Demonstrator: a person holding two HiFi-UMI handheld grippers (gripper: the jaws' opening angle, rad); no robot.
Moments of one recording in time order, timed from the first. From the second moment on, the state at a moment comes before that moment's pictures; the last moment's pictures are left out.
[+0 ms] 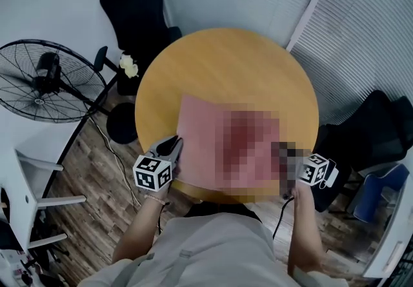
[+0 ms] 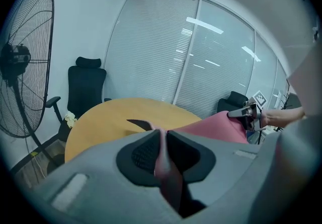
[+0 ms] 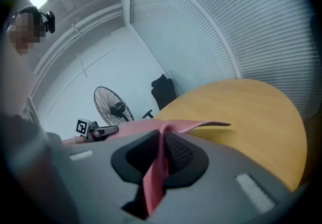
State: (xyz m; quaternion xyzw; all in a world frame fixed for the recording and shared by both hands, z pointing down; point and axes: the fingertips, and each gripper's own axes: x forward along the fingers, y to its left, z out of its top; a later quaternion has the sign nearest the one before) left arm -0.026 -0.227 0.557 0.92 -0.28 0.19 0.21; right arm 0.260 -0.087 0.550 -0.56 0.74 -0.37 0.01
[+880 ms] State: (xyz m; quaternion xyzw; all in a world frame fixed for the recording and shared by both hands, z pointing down) left arm -0.019 -0.246 0.434 0.94 -0.27 0.09 0.17; right arm 0.253 -0.105 0.426 -0.58 0.77 -0.26 0.03
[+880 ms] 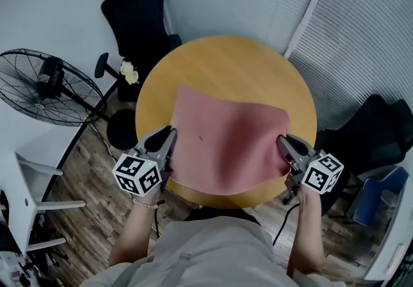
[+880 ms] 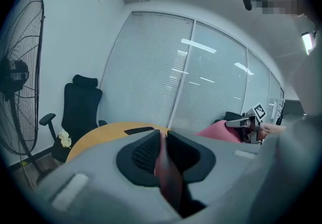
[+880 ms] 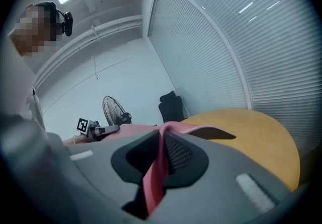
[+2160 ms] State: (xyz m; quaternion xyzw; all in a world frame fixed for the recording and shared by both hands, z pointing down) left arm -0.015 -0.249 0.394 0.95 -0.26 0.05 0.17; right arm 0.246 -0.109 0.371 -0.57 0.79 -0.22 0.06
